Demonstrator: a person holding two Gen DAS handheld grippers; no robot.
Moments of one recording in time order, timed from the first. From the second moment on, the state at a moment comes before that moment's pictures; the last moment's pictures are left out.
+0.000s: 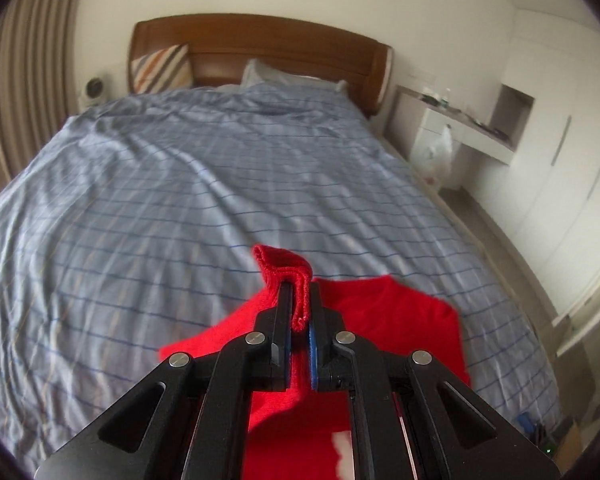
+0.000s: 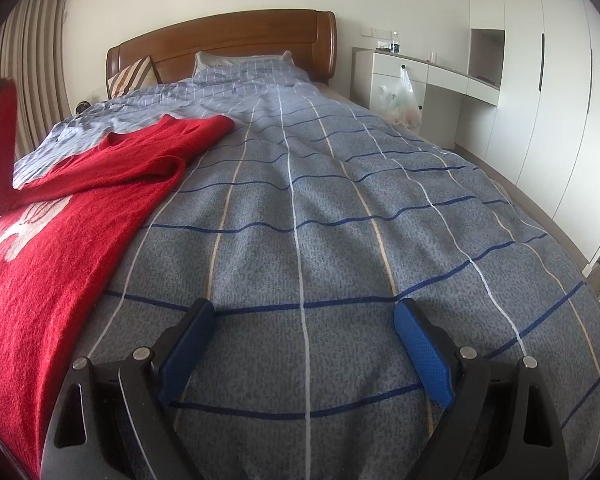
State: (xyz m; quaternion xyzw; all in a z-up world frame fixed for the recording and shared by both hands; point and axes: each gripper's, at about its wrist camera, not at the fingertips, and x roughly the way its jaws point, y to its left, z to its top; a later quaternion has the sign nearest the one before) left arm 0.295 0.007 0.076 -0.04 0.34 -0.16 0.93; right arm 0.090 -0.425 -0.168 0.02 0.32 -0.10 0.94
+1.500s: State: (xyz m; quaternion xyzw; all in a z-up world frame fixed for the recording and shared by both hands) left arm 0.143 0.146 -0.145 -0.03 0.37 0.03 0.93; right arm 0.089 -0.422 -0.170 0.02 0.31 -0.10 0.94
